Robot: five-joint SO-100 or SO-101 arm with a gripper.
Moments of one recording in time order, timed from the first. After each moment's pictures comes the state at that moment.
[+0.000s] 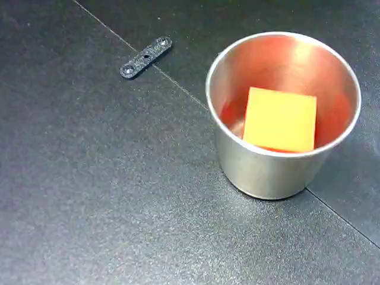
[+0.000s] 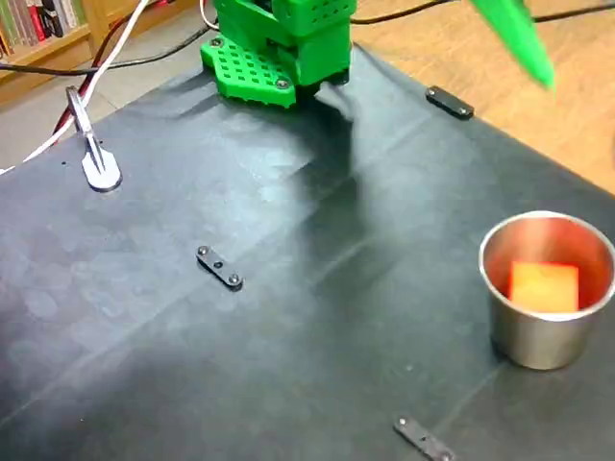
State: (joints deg) arm 7.2 105.0 70.9 70.6 -29.4
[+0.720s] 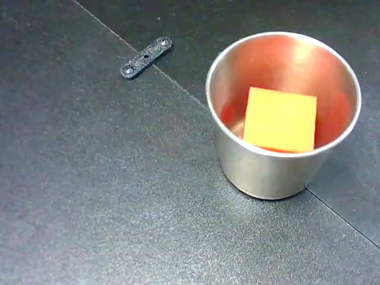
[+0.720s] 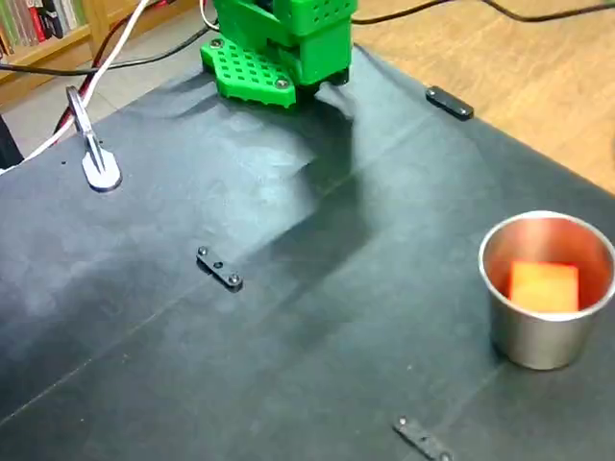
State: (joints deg) arm 6.2 133.8 70.9 91.1 -8.1
